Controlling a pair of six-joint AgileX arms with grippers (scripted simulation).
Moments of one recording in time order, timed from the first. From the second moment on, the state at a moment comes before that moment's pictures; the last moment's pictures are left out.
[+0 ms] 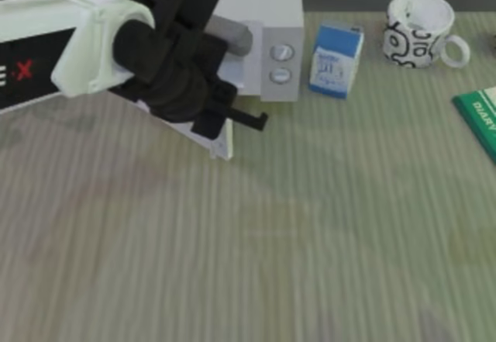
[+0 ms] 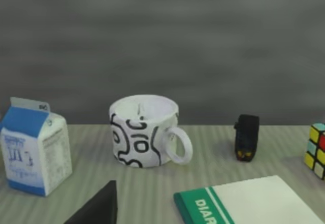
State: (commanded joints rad) left arm -0.55 1.78 1.30 -0.57 -0.01 -0.03; right arm 0.00 0.00 0.00 0.00 0.00 0.00
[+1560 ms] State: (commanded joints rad) left arm -0.50 1.71 1.22 -0.56 0.07 0.12; right arm 0.00 0.00 0.00 0.00 0.00 0.00
